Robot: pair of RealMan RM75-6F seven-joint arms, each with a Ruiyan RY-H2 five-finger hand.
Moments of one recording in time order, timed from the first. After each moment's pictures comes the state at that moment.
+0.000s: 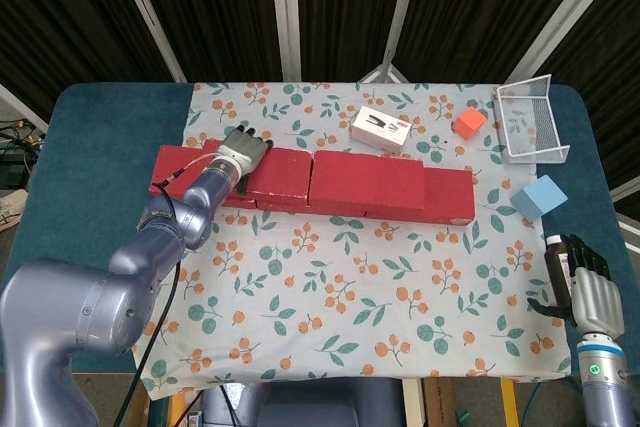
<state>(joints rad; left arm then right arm) -1.79 -1.60 0.65 -0.97 0.21 0.24 0.03 0.13 -1.19 0.16 -1.67 -1.09 1.26 -0.04</state>
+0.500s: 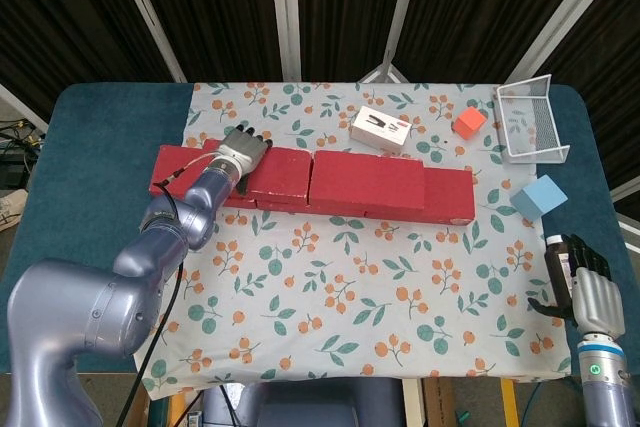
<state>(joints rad) -1.81 -1.61 0.69 -0.97 0.18 0.24 0.02 0.13 -1.19 0.16 -1.67 -1.09 1.26 -0.03</state>
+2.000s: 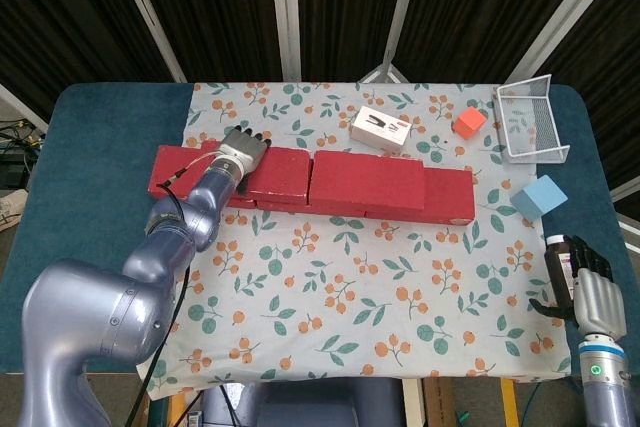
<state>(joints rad) -1.86 -1.63 0.75 -1.00 0.11 0.26 0.01 0.13 -1.19 0.16 -1.69 -1.07 1.26 -0.05</state>
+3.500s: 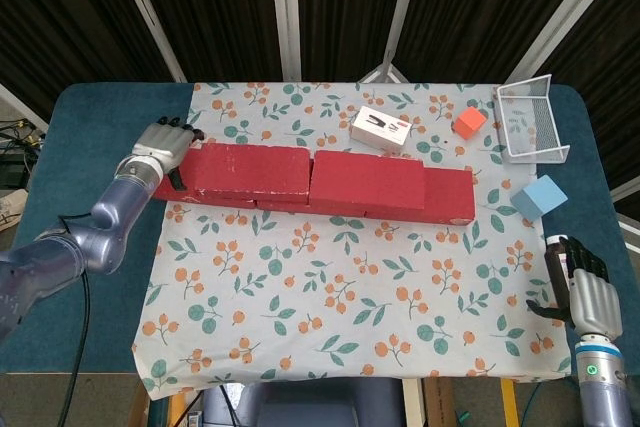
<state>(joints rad) -1.63 -1.22 0.59 -1.43 0.32 0.60 0.03 0.14 -1.19 0.16 -1.70 -1.06 1.27 -0.07</state>
